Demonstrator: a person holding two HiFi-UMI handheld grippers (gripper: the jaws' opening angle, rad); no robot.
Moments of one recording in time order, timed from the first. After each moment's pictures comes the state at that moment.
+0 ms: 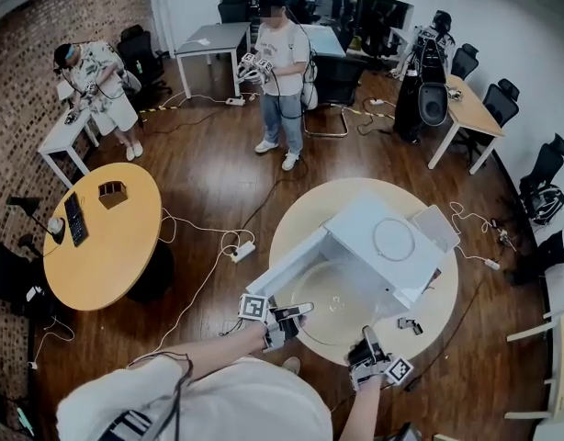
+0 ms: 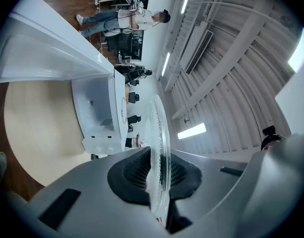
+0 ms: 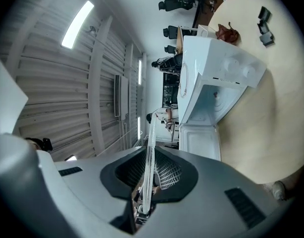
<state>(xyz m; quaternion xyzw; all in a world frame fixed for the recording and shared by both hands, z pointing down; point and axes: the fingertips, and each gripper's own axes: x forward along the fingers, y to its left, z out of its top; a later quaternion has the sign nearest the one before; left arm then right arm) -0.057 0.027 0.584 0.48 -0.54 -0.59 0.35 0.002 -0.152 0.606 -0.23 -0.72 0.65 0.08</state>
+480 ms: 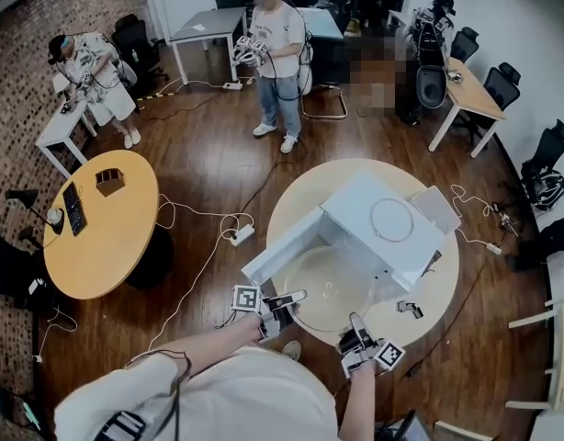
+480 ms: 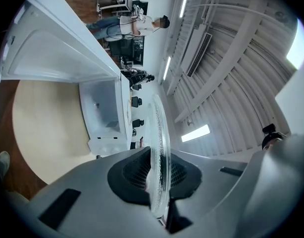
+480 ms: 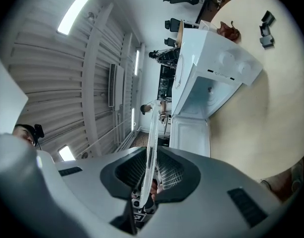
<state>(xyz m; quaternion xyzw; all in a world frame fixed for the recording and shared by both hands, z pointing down) -0.043 0.032 0.607 0.46 -0.56 -0.59 0.35 0.010 -0.127 0.631 -0.23 -0.74 0.61 0.14</state>
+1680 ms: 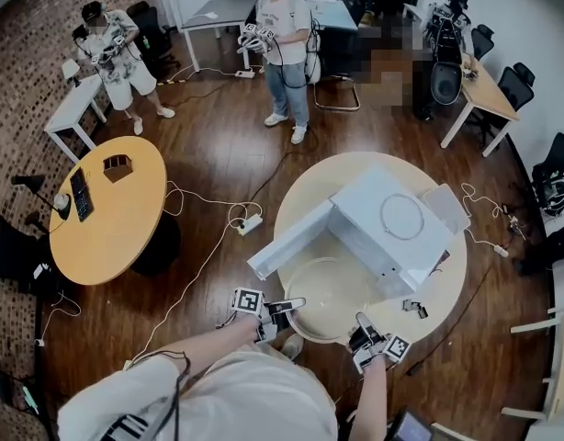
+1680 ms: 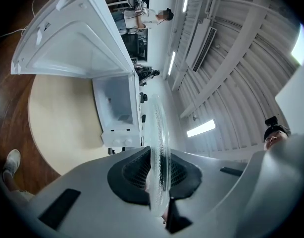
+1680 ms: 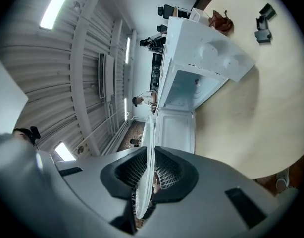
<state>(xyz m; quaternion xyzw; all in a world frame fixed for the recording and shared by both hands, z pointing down) -0.012 0.036 0.656 0.45 -0.56 -0.58 0.38 0.010 -0.149 0.688 -0.25 -0.72 0.61 0.23</state>
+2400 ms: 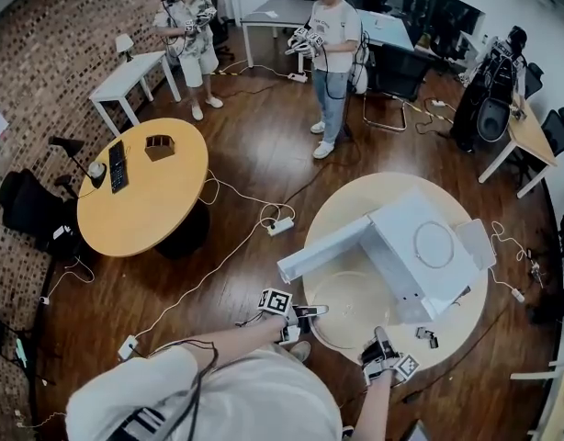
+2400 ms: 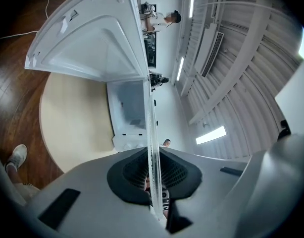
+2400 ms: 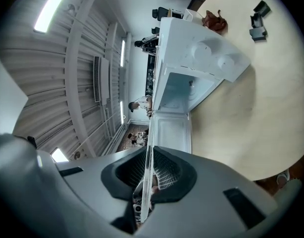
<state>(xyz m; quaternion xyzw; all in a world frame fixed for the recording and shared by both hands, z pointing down) -0.025 0.039 0.705 0.40 -0.60 -0.57 0.40 -0.006 -0.152 0.700 -0.22 -0.71 0.62 0.24</state>
